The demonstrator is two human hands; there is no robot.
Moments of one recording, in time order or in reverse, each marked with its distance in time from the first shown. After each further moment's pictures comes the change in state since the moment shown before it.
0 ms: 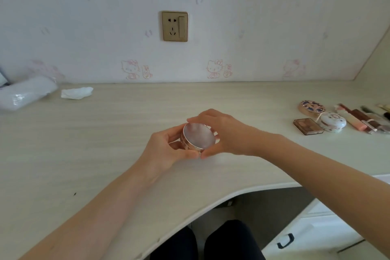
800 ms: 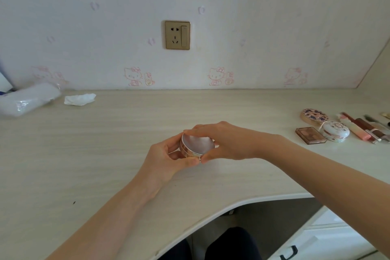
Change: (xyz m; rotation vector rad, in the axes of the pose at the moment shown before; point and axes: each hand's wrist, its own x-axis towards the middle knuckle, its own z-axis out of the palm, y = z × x) left_hand -0.002 -0.006 0.003 -0.047 0.043 0.018; right_hand 0.015 0.006 -0.008 -0.127 -0.152 -0.099
